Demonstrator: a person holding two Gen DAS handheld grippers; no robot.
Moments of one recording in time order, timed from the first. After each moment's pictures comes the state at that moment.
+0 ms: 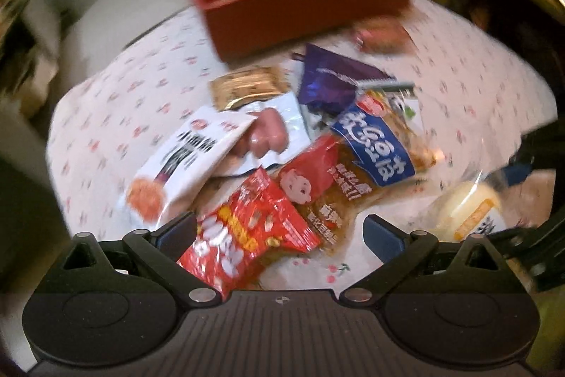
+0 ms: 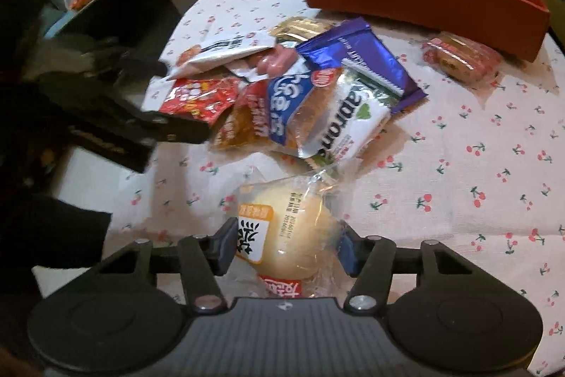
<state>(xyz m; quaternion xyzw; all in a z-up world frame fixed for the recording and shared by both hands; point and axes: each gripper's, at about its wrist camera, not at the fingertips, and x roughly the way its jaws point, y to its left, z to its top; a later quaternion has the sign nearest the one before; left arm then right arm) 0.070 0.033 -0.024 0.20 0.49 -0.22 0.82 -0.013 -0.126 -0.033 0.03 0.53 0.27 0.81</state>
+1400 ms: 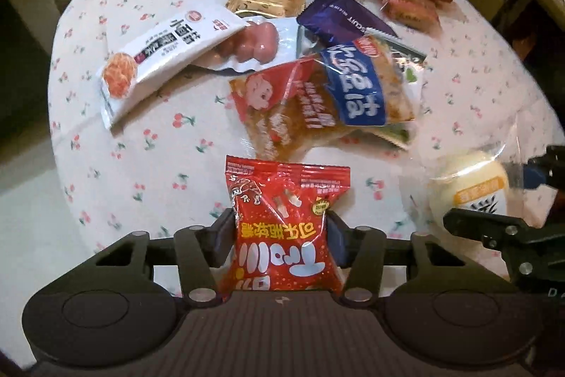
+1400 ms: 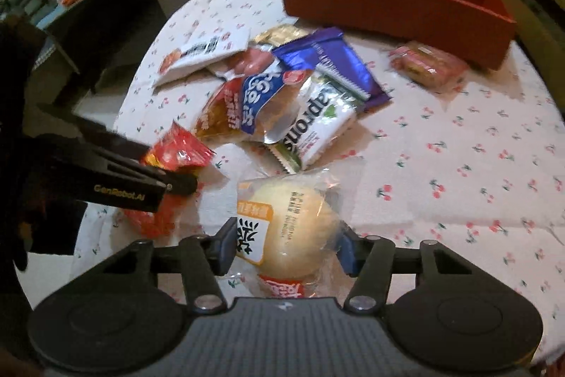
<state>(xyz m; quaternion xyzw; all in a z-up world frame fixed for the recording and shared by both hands) 0.011 0.034 -0.048 0.05 0.57 -0.09 0.82 -0.036 -0.145 -0.026 0.00 0.49 0.22 0.84</state>
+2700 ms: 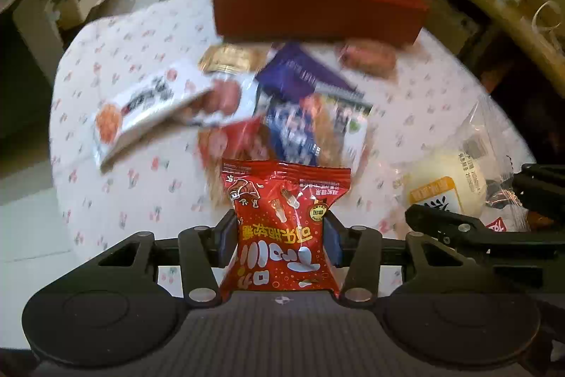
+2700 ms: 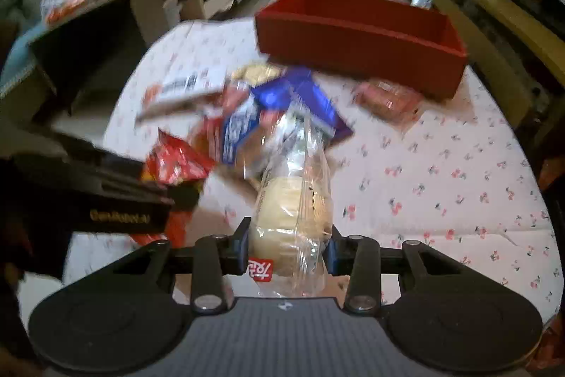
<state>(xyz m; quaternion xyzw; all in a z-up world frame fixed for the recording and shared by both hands) -0.002 -0.001 -0.004 0.03 0.51 -0.11 0.85 -0.046 -0.151 0.009 -0.01 0.44 0.16 0.88</state>
